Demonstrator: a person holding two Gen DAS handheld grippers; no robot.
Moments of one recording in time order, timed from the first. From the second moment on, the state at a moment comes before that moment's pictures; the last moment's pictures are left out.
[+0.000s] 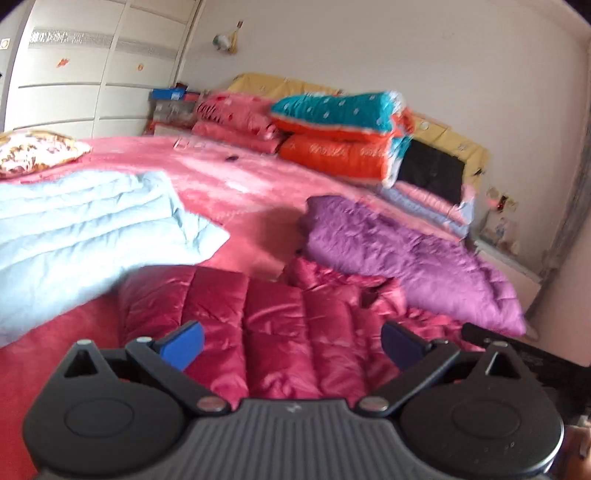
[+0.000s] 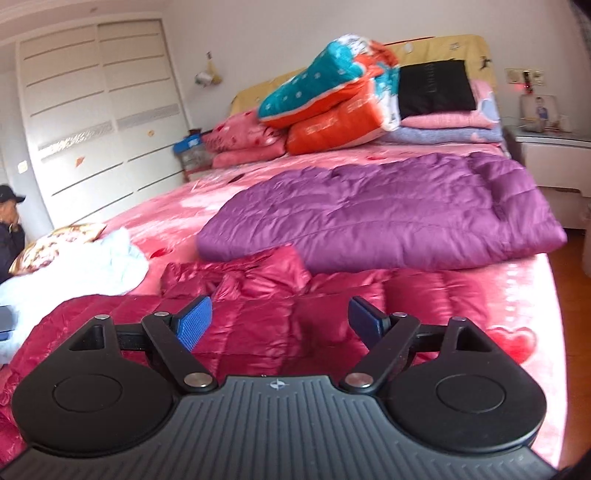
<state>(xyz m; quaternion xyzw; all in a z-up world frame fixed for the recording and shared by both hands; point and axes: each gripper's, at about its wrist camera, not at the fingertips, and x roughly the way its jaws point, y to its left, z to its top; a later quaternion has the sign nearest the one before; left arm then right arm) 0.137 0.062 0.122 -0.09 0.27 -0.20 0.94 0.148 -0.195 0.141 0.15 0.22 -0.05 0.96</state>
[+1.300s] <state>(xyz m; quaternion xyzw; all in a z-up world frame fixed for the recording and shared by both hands) 0.140 0.038 0.082 0.00 0.29 -0.14 0.95 0.147 -0.182 0.124 0.04 0.26 -0.10 0.96</state>
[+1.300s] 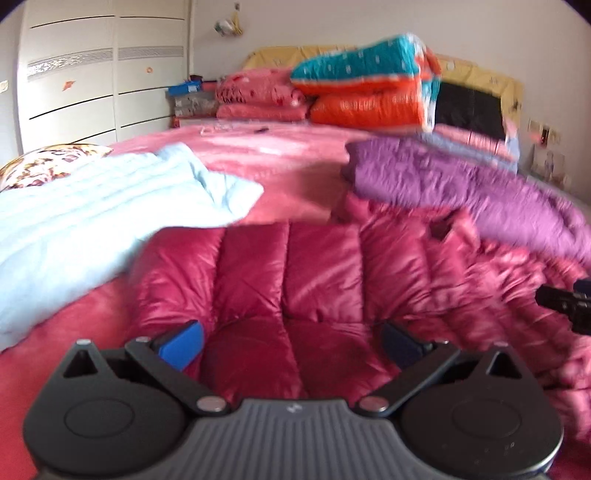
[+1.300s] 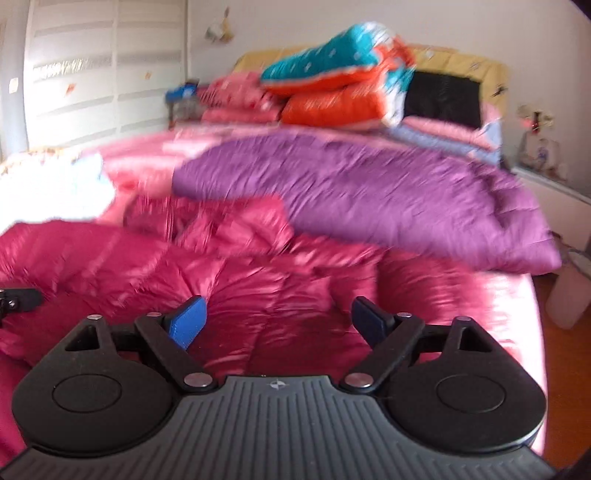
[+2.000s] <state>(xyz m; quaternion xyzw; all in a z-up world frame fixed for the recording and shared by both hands) -0.054 0.130 0.150 -0.03 0.32 -0.11 0.94 -0.045 -0.170 0.121 0.06 0.33 -0.10 0.94</state>
